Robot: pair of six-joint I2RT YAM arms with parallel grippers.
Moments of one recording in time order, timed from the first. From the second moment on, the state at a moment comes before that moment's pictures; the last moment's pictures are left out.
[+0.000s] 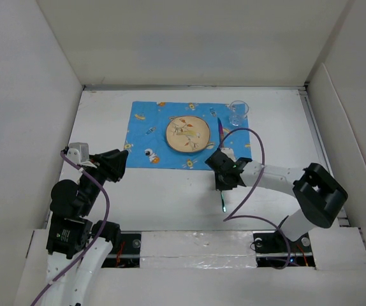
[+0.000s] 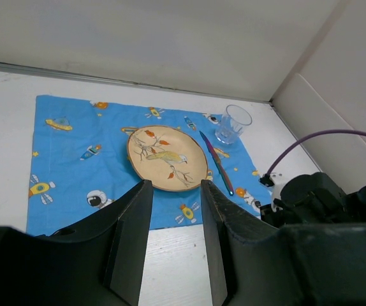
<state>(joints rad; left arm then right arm) -0.23 0.29 0.75 -0.39 0.13 -0.41 0.82 1.57 0.87 -0.51 0.29 0.72</state>
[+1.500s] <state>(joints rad) -0.19 0.30 0.73 -0.39 0.10 -0.41 0.87 2.61 2.47 -0.70 0.22 0.79</state>
